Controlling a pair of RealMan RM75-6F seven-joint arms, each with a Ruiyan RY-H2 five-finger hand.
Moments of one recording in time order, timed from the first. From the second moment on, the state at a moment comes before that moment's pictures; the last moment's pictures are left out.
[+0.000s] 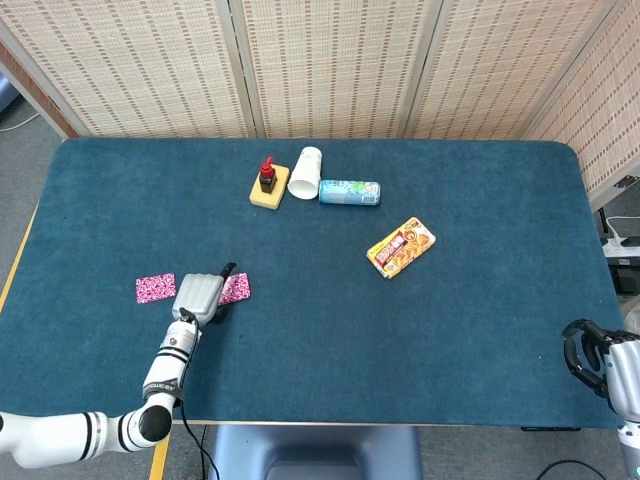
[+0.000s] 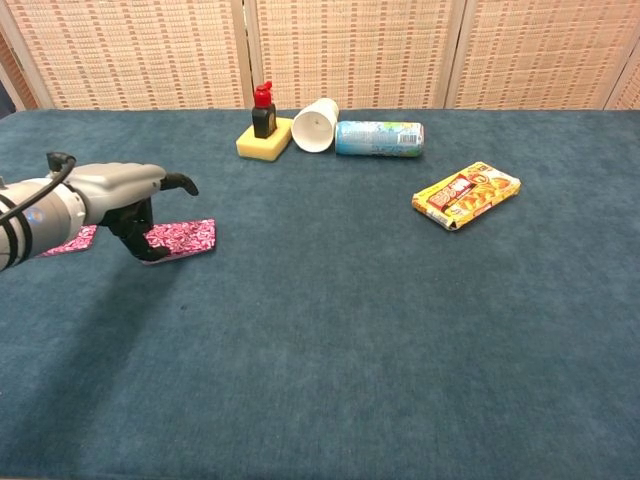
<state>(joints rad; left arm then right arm) -0.80 -1.57 -0.21 -1.61 0.60 1.10 0.79 -0.01 -1.16 0.08 -1.49 -1.65 1.75 0.14</state>
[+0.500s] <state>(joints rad) -0.82 -1.65 -0.20 -1.57 0.58 1.20 0.83 -0.01 -1.16 0.08 -1.49 -1.65 1.75 0.14</state>
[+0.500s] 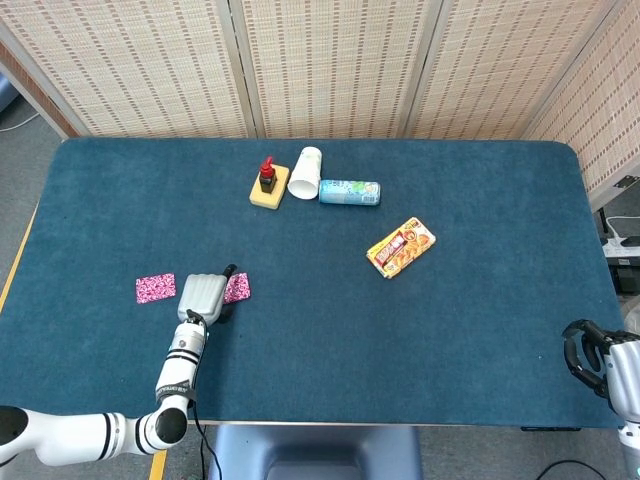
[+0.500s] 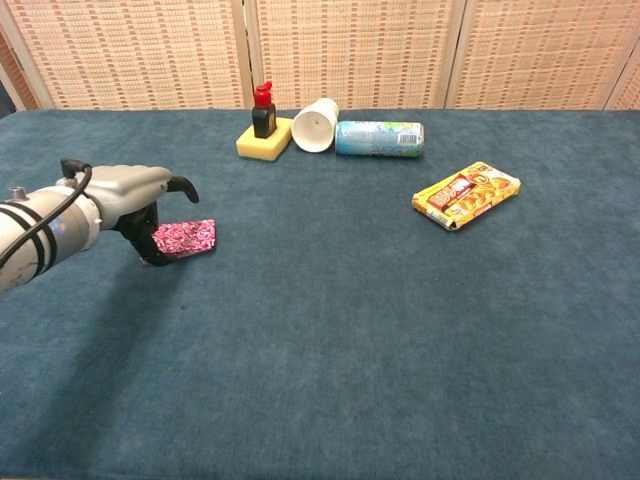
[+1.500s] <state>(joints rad) -0.87 -1.73 -0.27 -1.51 0.42 1.25 0.95 -0.01 -1.16 0.08 -1.49 -1.66 1.75 0.14</state>
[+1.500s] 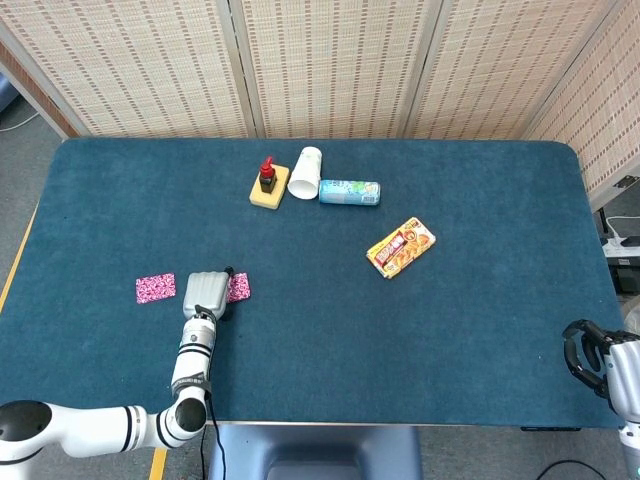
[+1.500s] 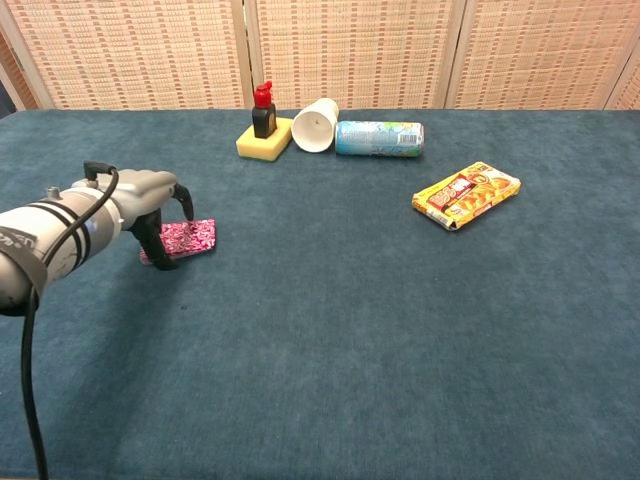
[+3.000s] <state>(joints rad) -0.88 -1.76 -0.31 -1.45 0.38 1.27 0.93 -0.01 -1.16 0.08 -1.48 -1.66 1.75 0.15</state>
